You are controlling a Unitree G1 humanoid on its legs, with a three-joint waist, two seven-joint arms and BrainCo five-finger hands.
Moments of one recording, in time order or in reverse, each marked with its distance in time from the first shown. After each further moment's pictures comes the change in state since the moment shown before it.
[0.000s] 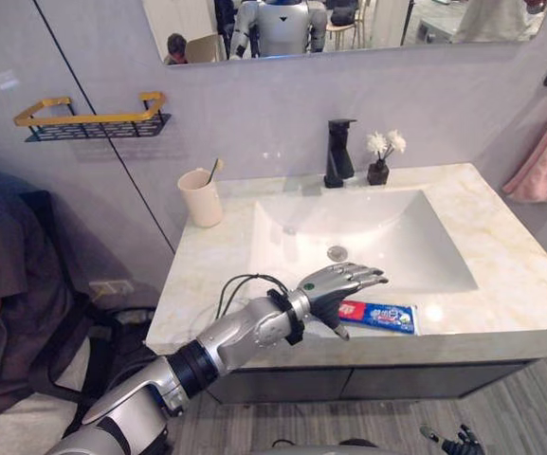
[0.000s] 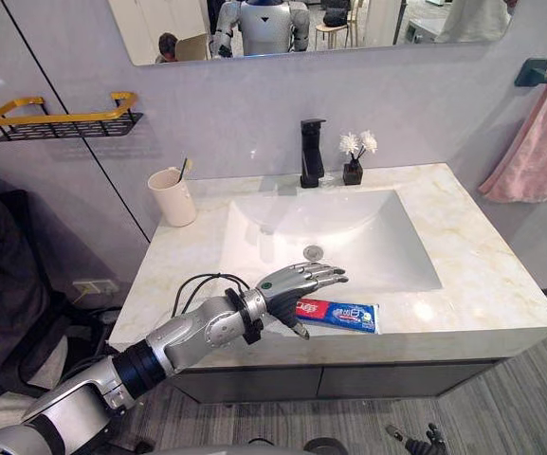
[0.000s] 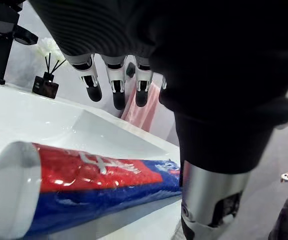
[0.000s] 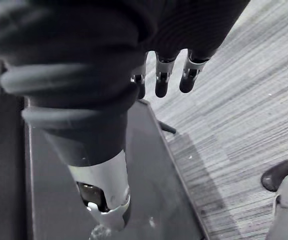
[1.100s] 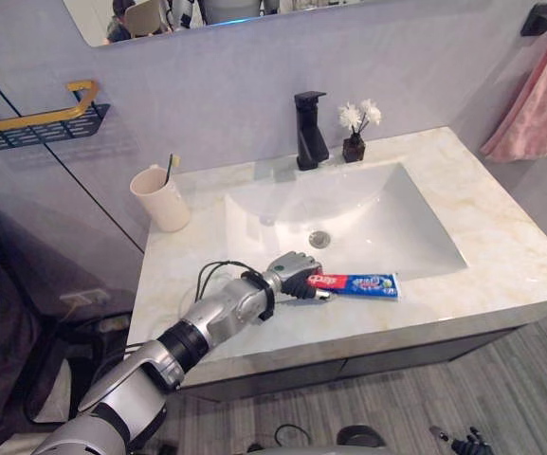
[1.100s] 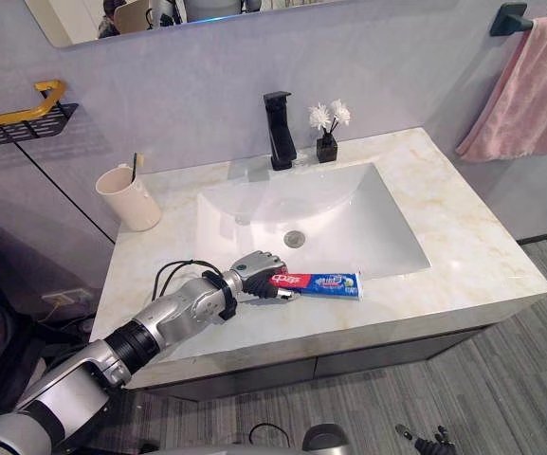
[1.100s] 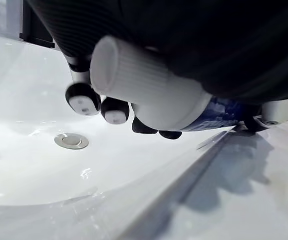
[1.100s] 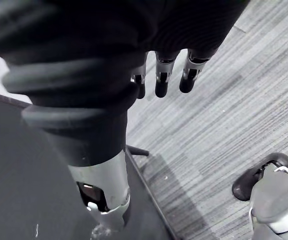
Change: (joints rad) left arm -0.079 0.060 0.099 0.218 0.058 -0.003 -0.038; right arm -0.044 -0.077 -0.024 0.073 0.088 0.015 0.000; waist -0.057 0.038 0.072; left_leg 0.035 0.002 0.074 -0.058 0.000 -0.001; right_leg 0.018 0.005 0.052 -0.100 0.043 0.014
